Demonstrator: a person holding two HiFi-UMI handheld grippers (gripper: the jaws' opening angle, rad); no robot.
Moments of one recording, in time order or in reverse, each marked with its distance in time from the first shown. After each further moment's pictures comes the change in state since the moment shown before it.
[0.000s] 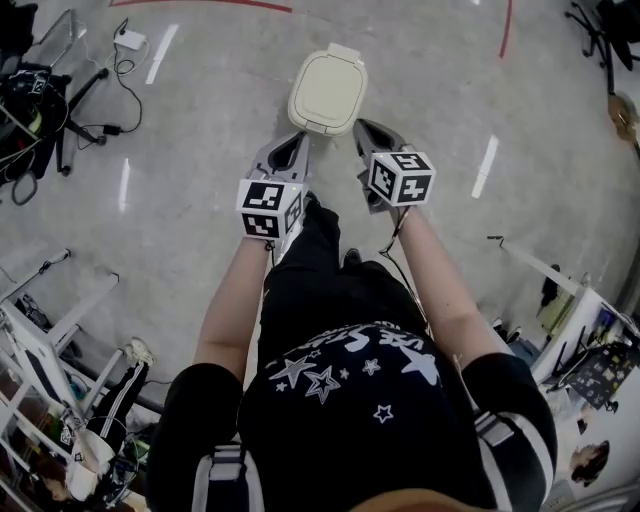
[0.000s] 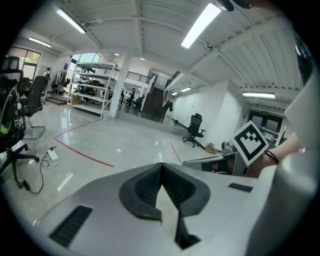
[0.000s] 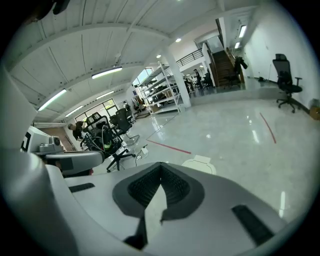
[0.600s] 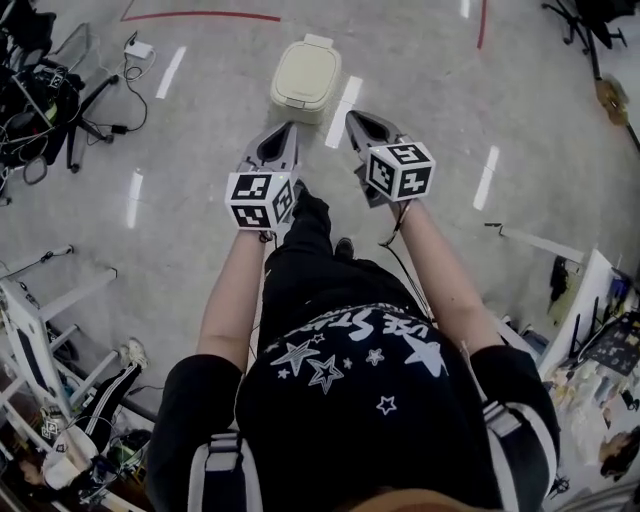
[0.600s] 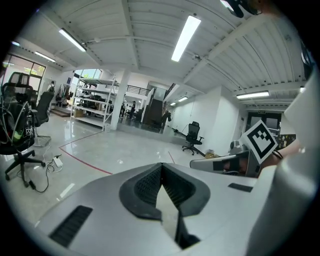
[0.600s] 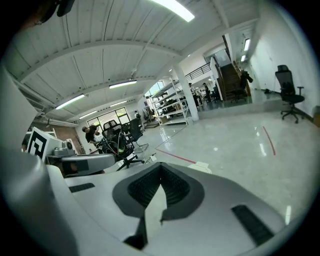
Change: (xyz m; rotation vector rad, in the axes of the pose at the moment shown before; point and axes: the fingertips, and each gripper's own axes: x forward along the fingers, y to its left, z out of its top) left arm -0.111 -0.099 -0.001 0.038 -0.148 0.028; right arm -0.152 0.058 -0.020 -0.099 -0.133 0.077
